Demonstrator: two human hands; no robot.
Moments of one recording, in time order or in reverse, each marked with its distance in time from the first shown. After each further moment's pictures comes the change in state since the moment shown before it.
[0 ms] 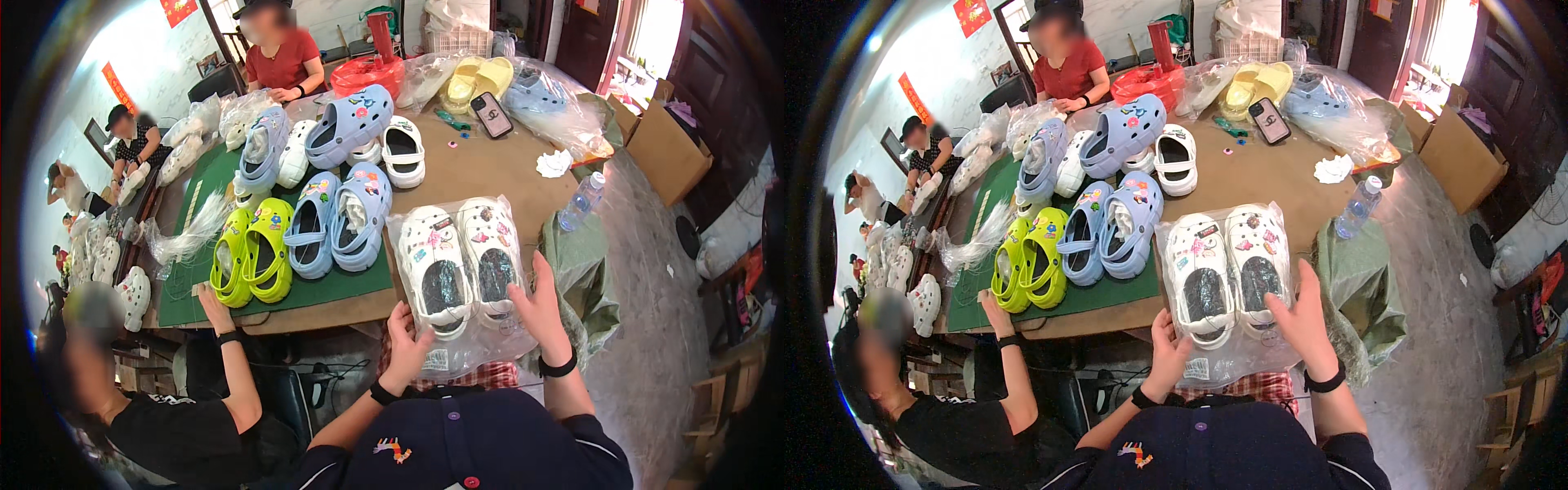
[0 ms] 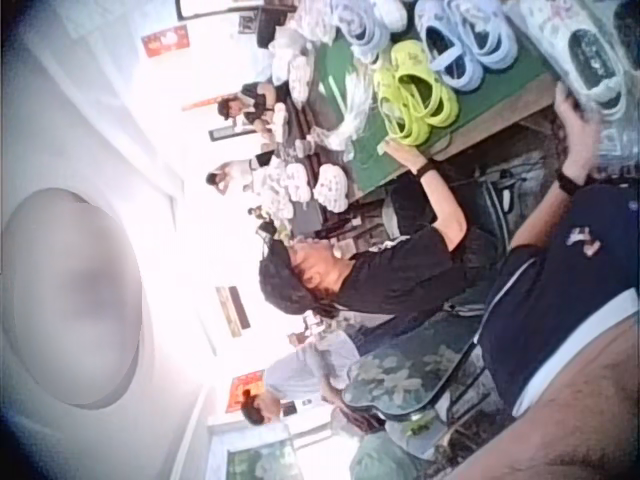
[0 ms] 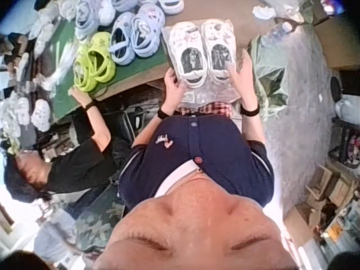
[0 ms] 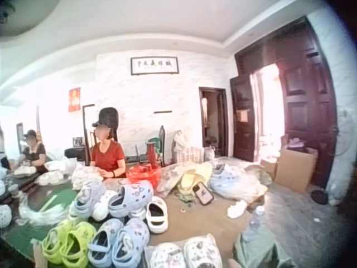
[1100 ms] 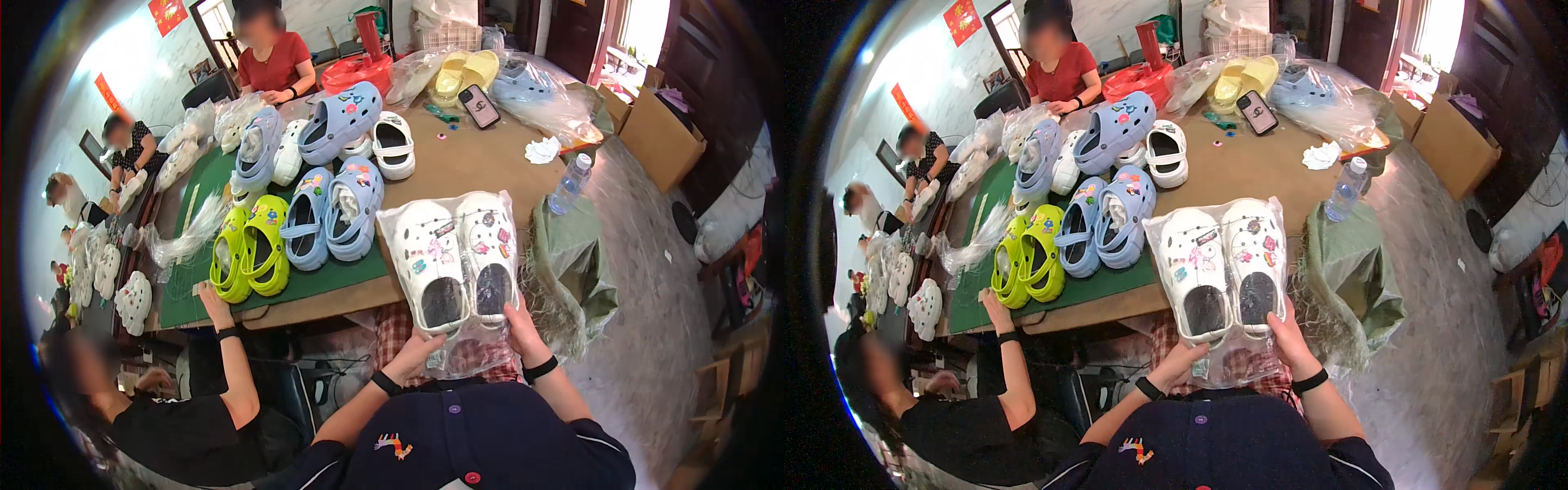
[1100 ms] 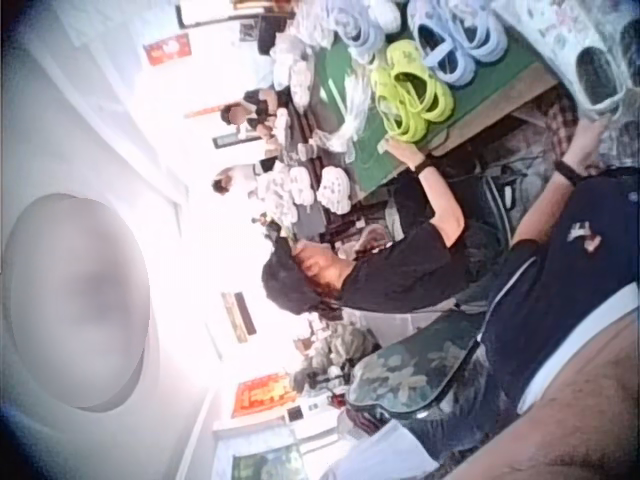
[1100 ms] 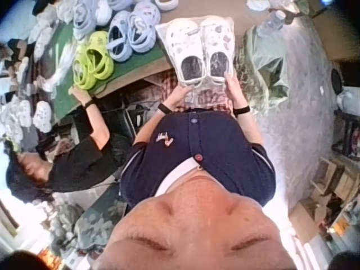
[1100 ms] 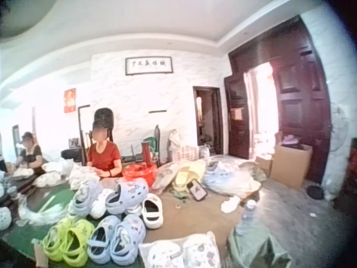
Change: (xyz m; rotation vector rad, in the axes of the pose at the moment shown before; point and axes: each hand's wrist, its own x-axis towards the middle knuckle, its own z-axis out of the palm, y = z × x) left_hand -0.022 -0.031 0.000 -0.285 -0.324 -0.564; right_hand -0.072 0.077 0.040 1.078 -0.216 0.435
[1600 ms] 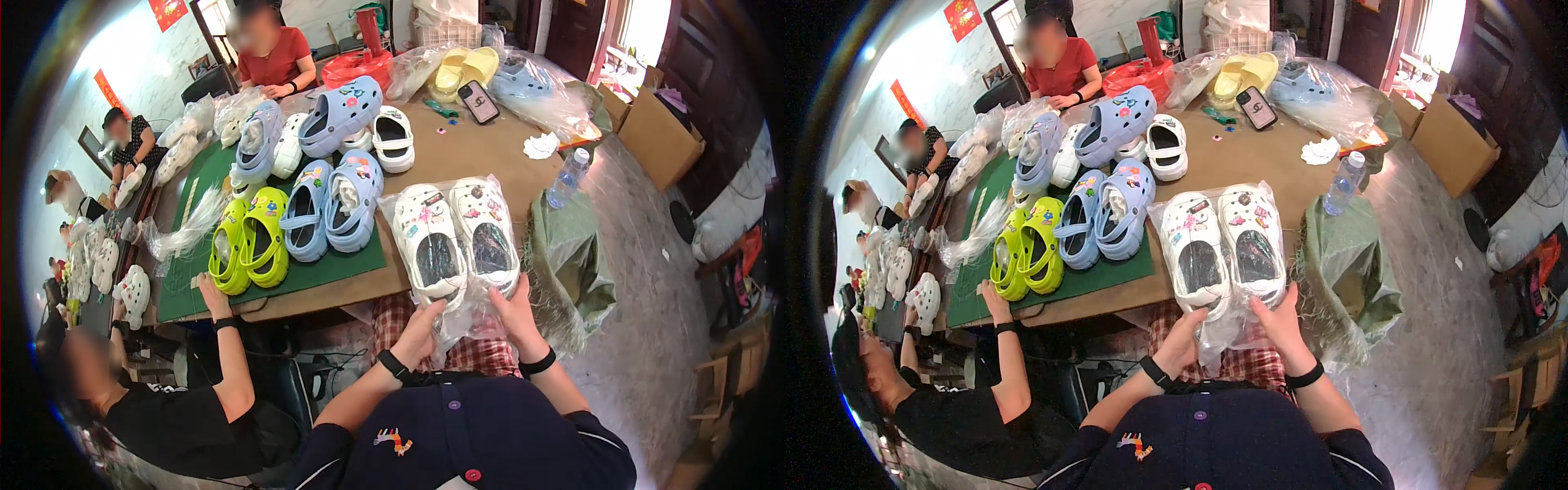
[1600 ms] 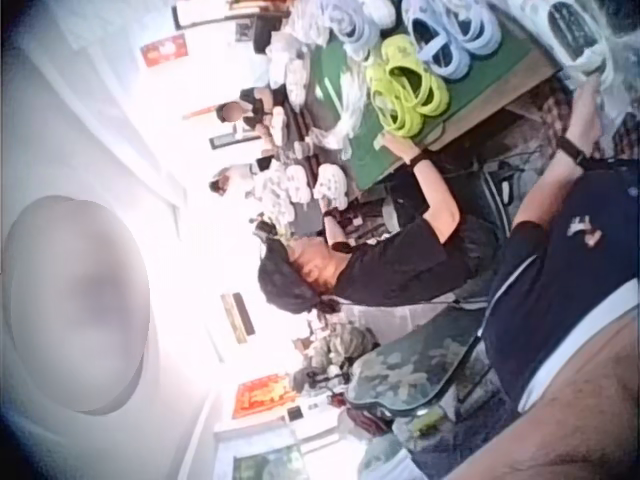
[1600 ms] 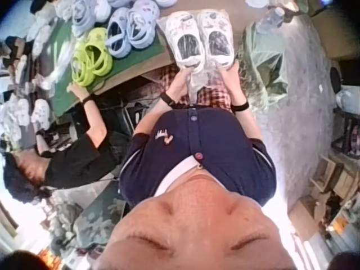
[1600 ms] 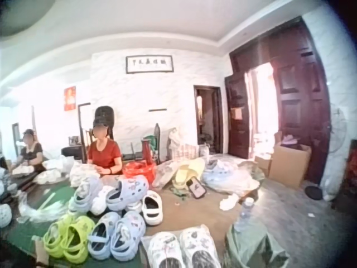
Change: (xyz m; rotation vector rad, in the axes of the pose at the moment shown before) left_hand 0.016 0.035 0.032 -0.445 -0.073 -0.026; right_hand 0.004 -0.012 0.024 -0.558 0.316 -0.132
